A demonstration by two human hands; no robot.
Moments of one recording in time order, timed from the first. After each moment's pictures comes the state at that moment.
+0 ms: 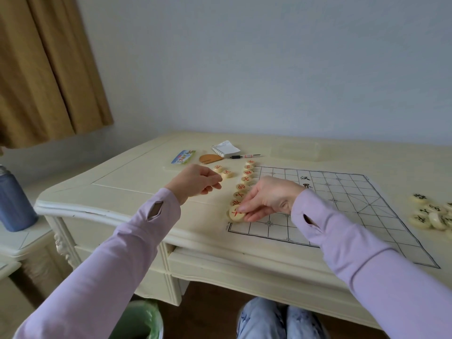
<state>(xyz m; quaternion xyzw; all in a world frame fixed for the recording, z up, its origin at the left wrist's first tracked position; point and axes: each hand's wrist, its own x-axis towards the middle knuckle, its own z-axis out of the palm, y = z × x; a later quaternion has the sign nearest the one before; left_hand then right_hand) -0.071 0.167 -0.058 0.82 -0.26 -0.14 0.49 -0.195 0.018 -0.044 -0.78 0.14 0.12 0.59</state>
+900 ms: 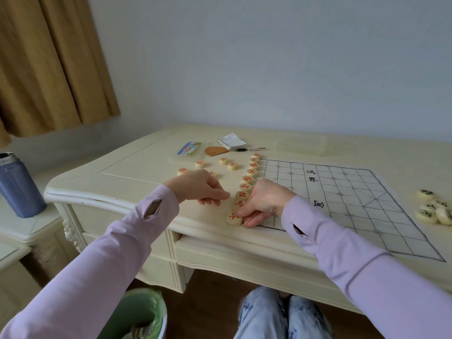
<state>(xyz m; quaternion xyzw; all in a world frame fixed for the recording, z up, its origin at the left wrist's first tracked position) -0.089 0.190 -0.060 0.87 -0.34 -0.19 0.29 -0.197 0.048 -0.061 -0.83 0.20 0.08 0.52</state>
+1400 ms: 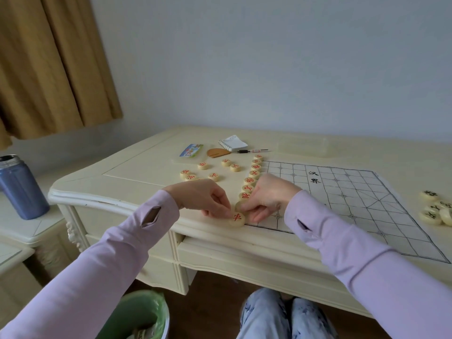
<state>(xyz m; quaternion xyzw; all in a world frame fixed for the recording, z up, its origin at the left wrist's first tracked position) -0.099 0.198 -0.060 0.85 -0.39 -0.24 0.25 -0.189 0.045 -0.053 -0.85 0.19 0.08 0.48</state>
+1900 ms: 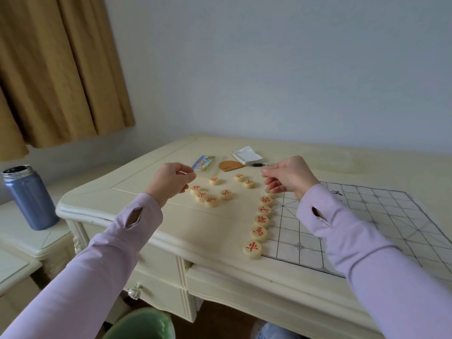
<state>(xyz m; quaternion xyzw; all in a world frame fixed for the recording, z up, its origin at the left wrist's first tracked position) -0.015 0.230 -0.052 0.86 -0.14 0.02 0.49 -0.125 0.004 -0.032 -0.78 0.20 -0.15 0.58</state>
